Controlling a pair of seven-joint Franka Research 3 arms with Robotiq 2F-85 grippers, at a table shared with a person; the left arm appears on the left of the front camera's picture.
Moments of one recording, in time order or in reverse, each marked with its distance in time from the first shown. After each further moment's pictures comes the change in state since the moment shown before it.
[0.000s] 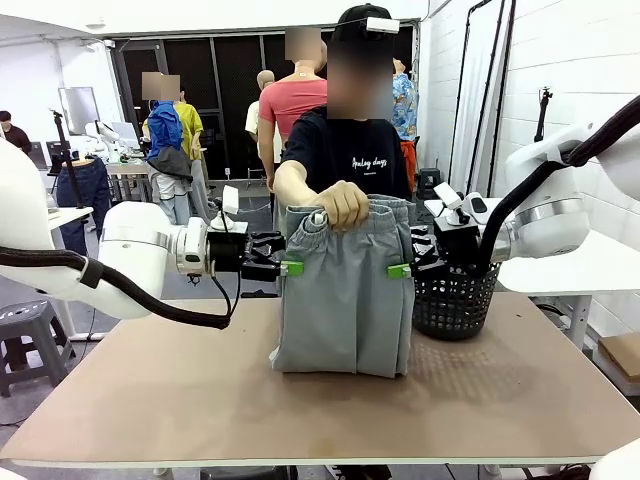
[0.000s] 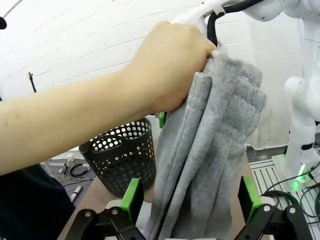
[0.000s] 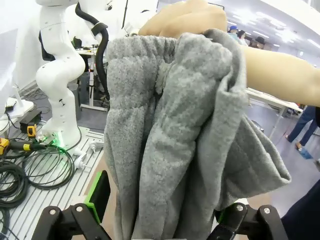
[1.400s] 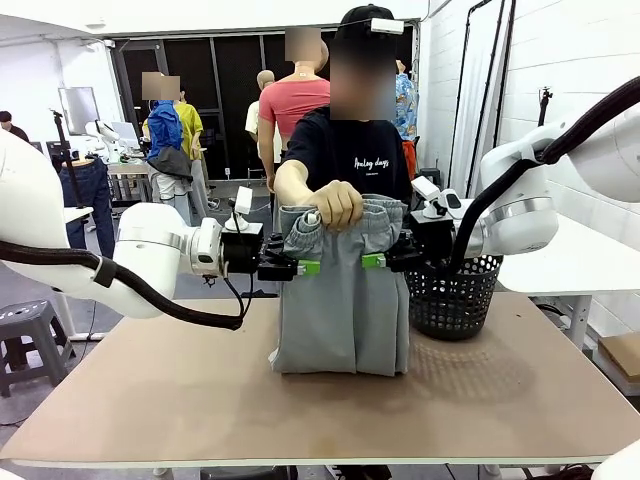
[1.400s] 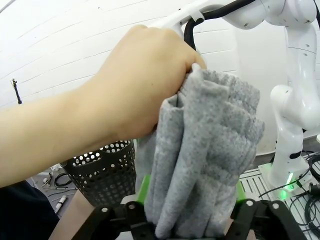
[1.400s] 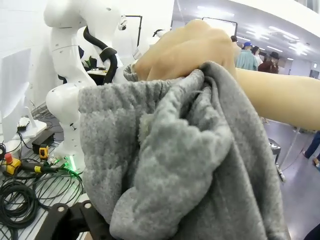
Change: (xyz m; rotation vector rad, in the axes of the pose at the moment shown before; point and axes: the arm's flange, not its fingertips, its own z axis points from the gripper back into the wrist) left arm 0.003 -0.004 -0.026 -0.082 -0.044 0.016; right arm 0.013 -0.013 -0.041 0.085 -0.100 -0.042
